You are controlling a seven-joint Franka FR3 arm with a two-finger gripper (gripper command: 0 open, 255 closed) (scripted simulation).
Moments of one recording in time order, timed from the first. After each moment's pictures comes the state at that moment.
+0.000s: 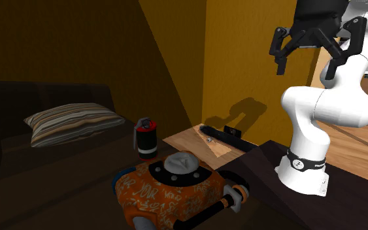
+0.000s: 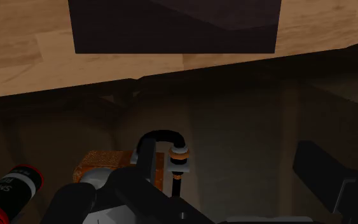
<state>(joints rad) -0.02 -0.83 0.05 -2.32 0.04 1.47 0.05</state>
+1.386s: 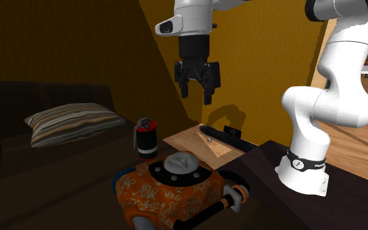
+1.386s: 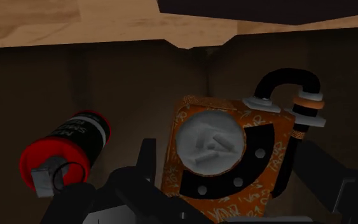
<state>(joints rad) -0.08 -0.29 -0.26 -2.09 -0.09 1.75 -0.37</state>
